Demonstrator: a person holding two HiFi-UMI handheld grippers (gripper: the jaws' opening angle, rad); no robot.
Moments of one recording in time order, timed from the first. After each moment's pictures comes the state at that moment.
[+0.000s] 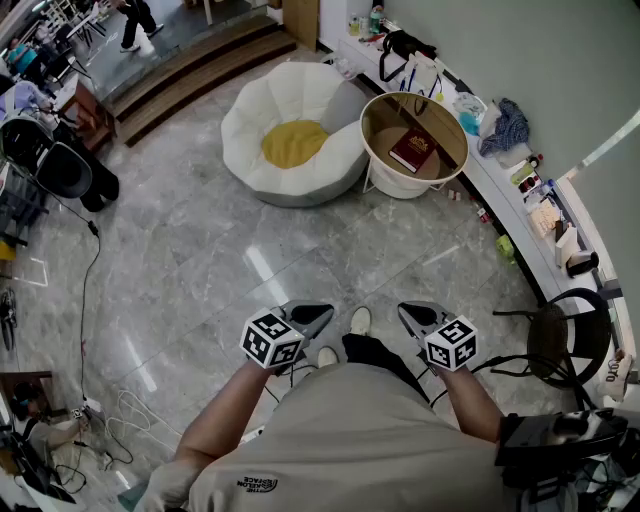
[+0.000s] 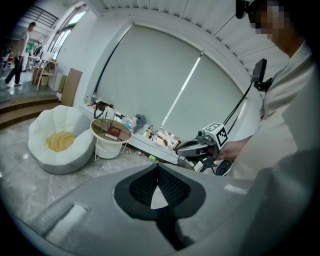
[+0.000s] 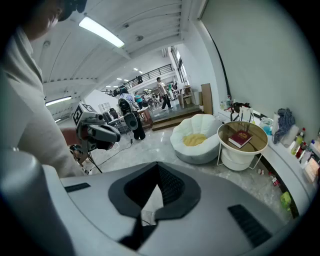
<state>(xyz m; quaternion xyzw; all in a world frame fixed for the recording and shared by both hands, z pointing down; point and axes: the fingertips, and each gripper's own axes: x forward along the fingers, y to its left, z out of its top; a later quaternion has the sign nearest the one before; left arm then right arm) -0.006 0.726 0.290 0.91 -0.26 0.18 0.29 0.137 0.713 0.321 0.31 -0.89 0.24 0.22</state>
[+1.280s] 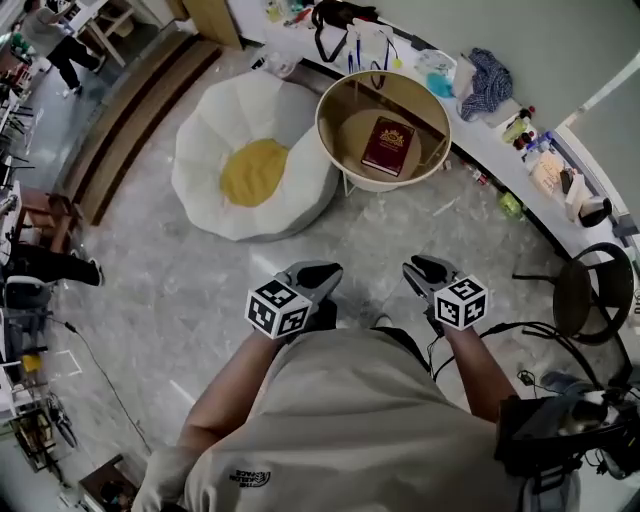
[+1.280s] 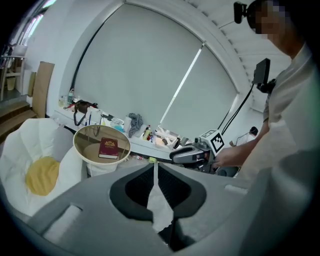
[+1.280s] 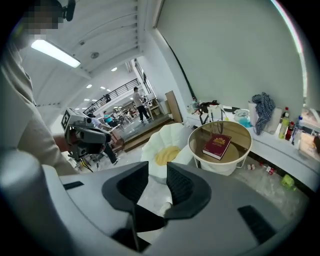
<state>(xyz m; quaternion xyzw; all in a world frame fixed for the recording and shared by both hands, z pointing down) 0.051 0.390 0.302 0.93 -0.15 0.22 0.26 0.194 0.410 0.363 0.45 -0.82 0.32 0.14</state>
